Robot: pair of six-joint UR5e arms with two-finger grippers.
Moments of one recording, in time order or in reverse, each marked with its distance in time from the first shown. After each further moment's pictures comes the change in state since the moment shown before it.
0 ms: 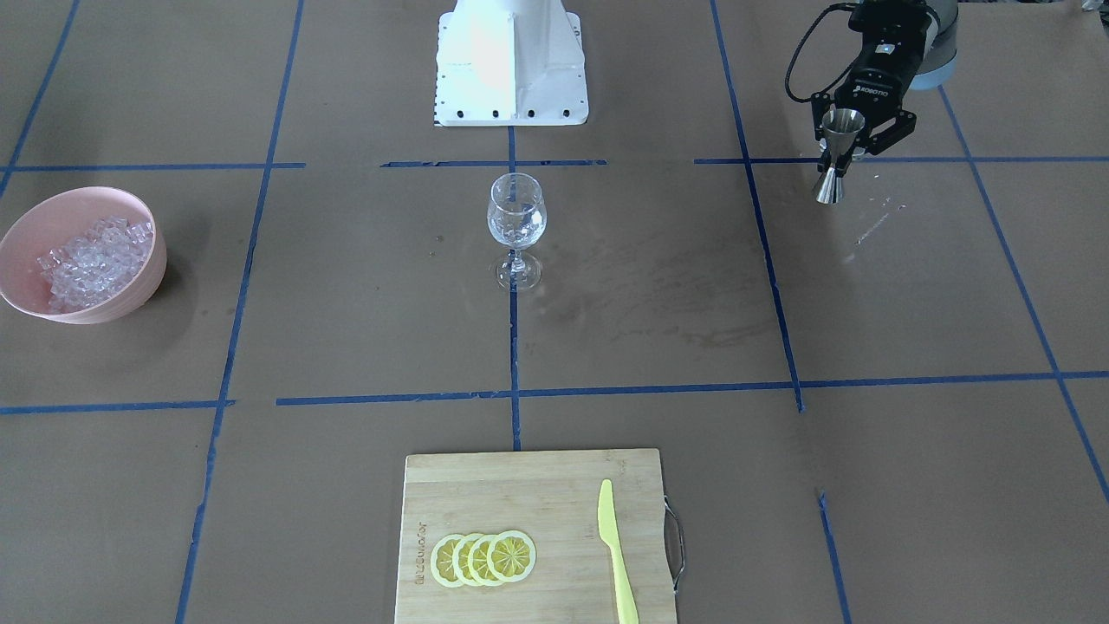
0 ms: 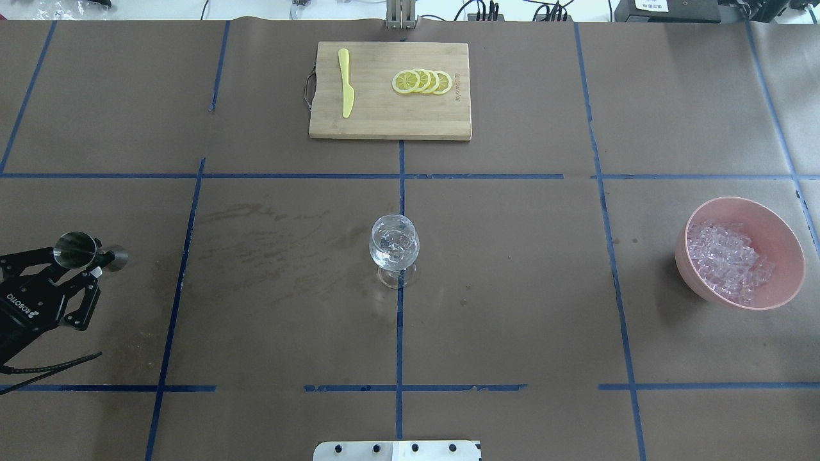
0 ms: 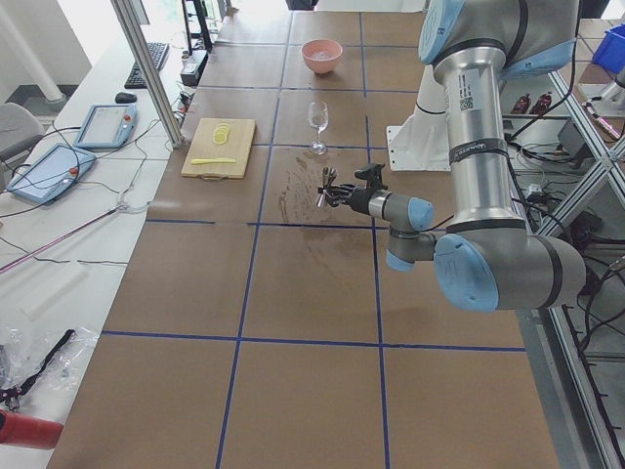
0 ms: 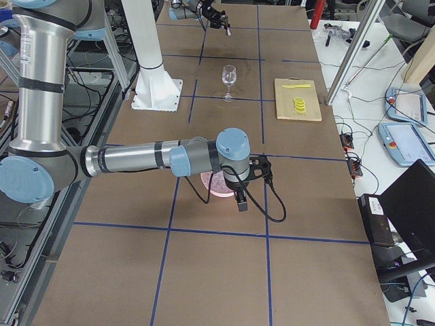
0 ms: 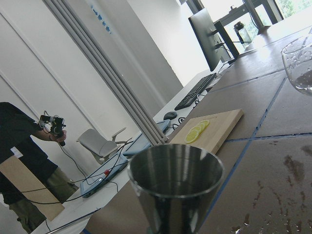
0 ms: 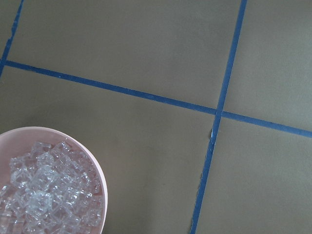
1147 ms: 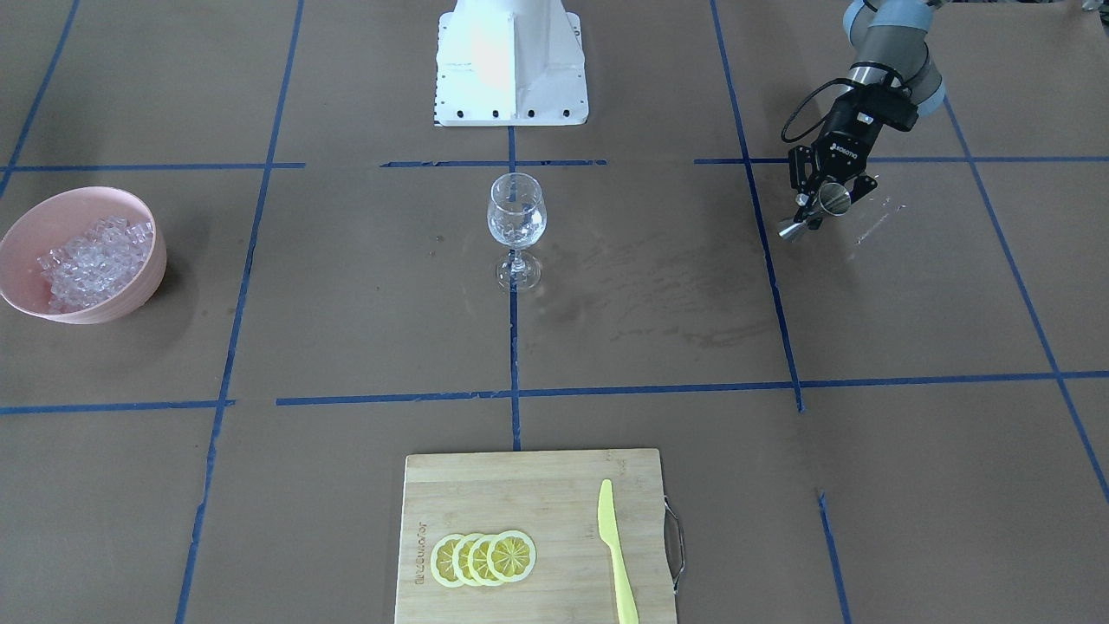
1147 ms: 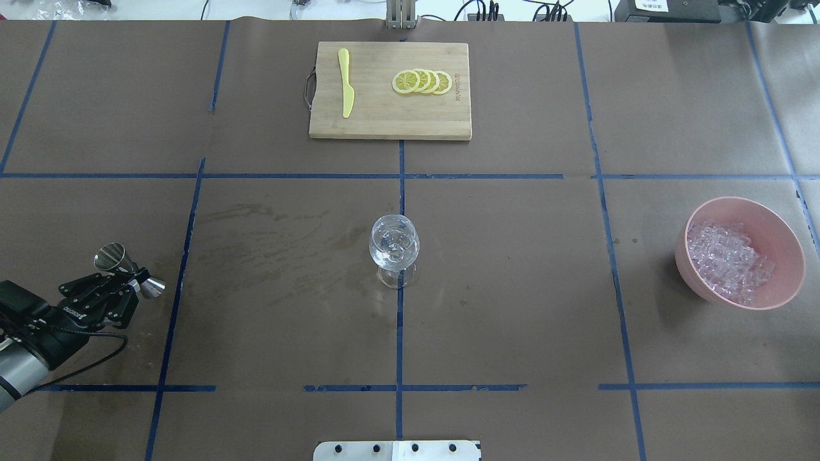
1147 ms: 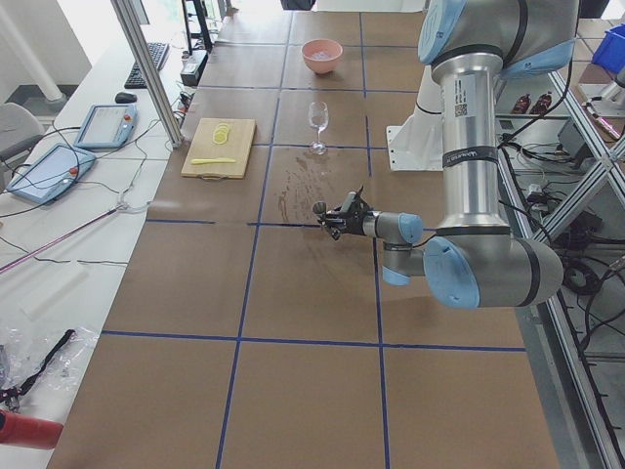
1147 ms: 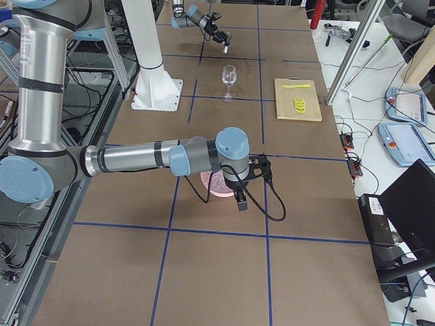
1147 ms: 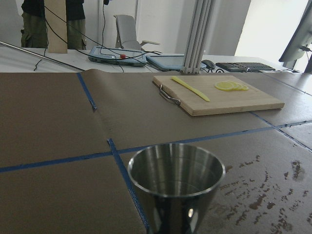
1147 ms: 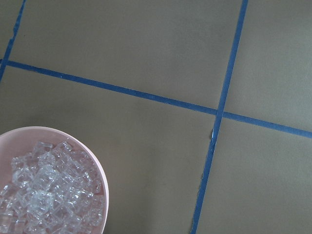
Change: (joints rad) left arm 0.004 -0.120 0.221 0.119 -0.017 -0.658; right arm 0.000 -0.004 0.006 0.002 0.000 0.000
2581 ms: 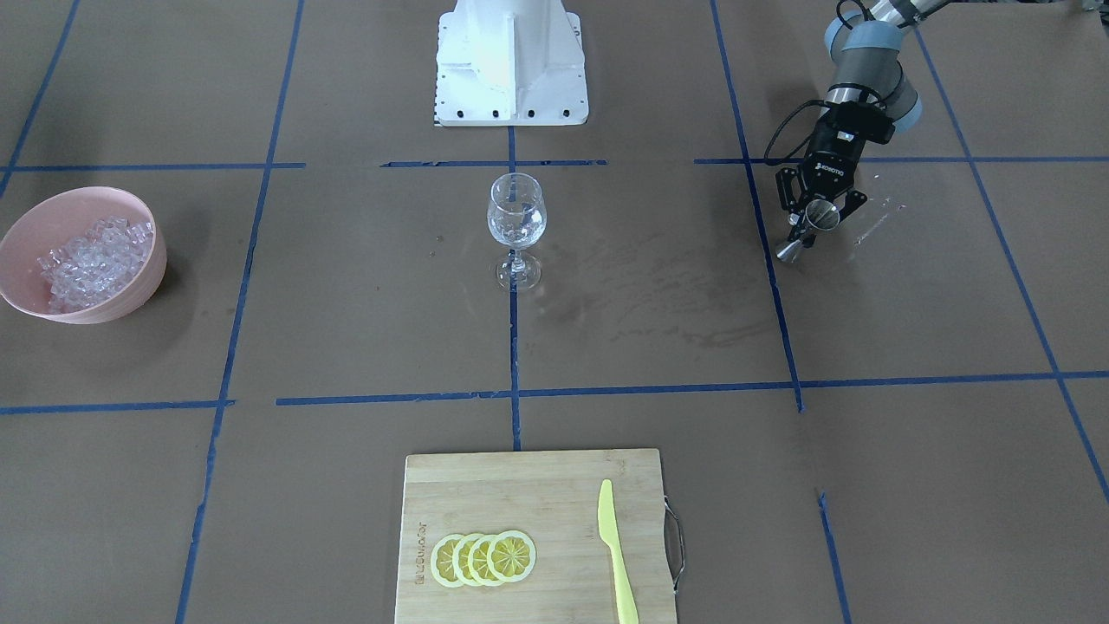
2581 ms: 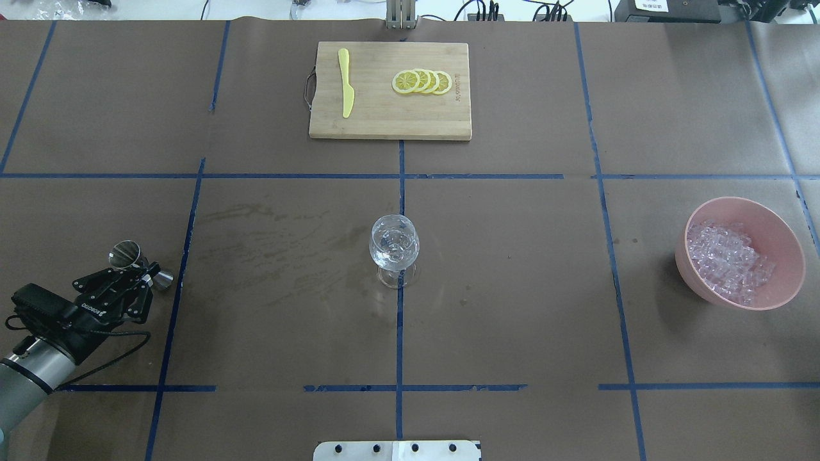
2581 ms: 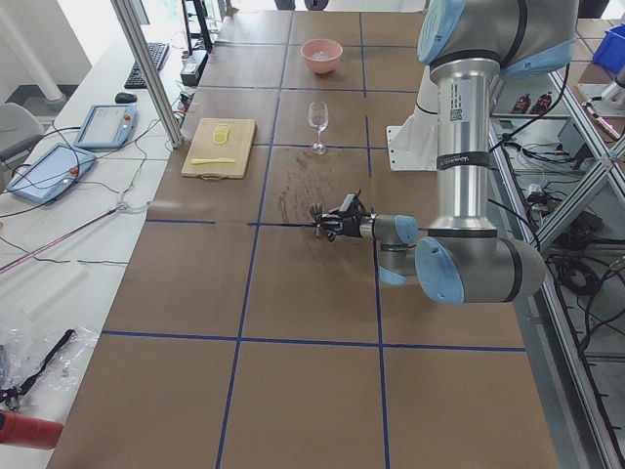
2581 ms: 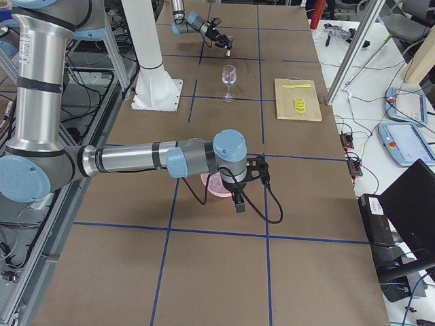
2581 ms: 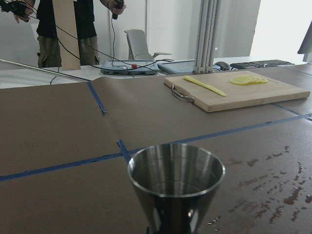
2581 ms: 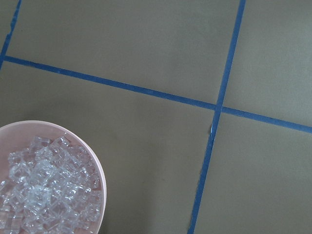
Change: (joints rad) left arm 0.010 -0.075 0.081 0.005 0.089 0.108; right arm 0.000 -0.015 0.000 0.012 0.000 0.000
